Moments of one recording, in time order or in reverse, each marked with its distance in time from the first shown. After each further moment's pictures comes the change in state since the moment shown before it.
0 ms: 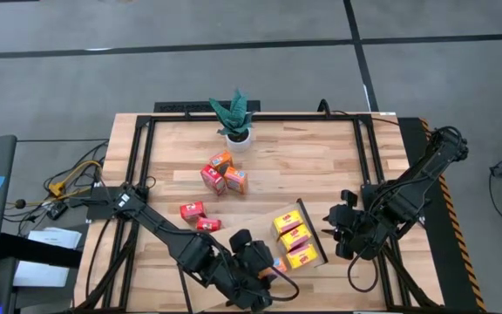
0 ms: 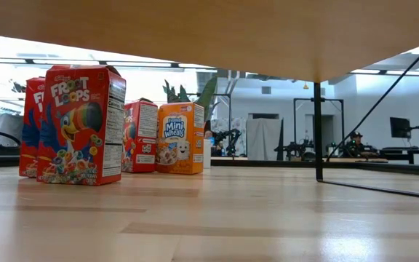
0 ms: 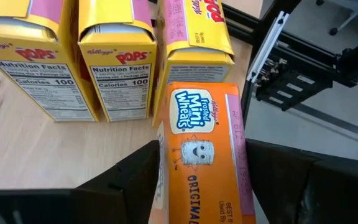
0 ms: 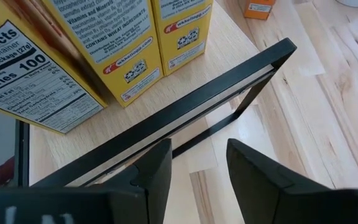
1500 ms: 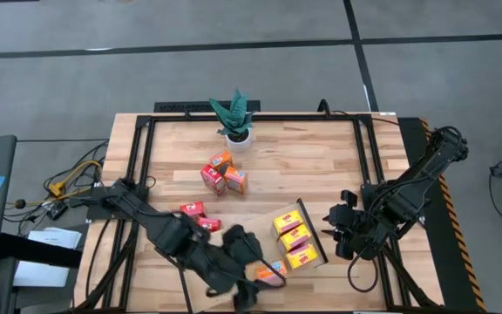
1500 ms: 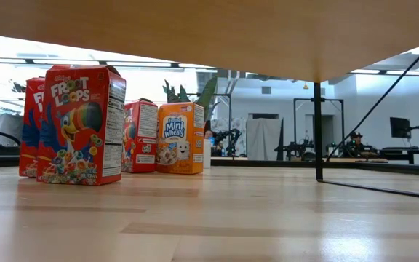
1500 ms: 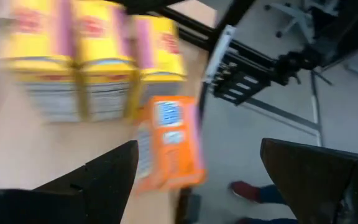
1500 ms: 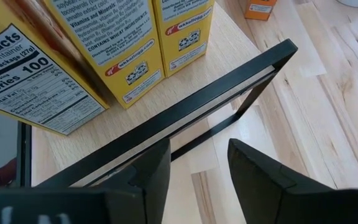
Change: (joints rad) left arm 0.013 -0.132 0.023 -0.030 0.138 0.015; right arm 0.000 0.000 0.000 0.006 0.000 0.002
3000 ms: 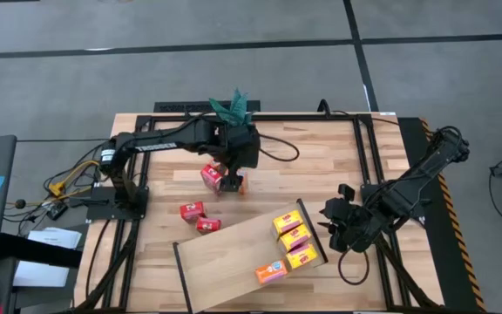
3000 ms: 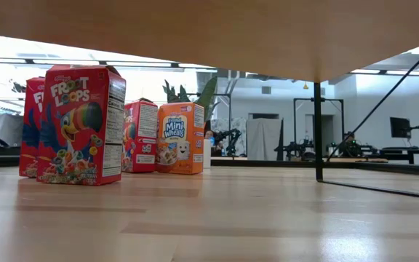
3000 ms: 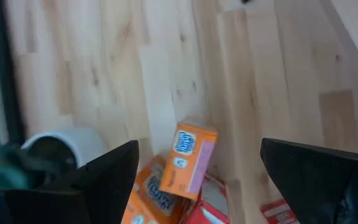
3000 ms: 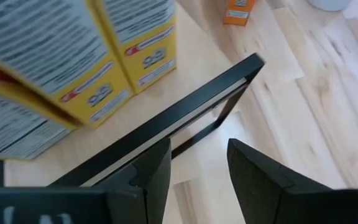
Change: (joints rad) left arm 0.697 -0.191 -0.447 -0.188 0.311 1.080; right arm -0.080 0.000 0.000 -0.009 0.009 -0.042
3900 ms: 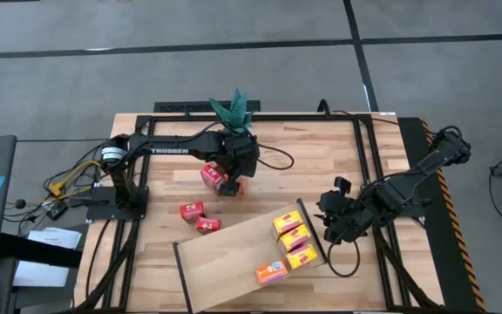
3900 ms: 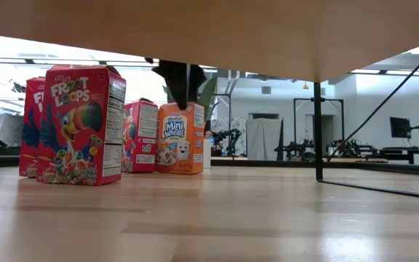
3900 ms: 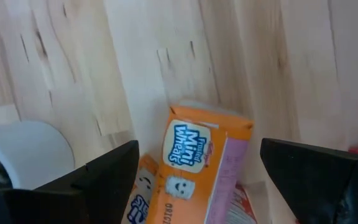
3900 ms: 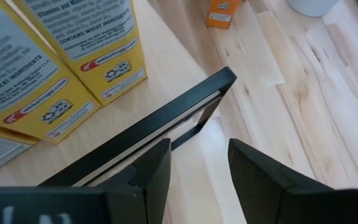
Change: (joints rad) left arm 0.058 0.004 -0.376 0.283 0.037 0.106; right arm -0.094 0.000 0.000 -0.002 -0.019 -0.097
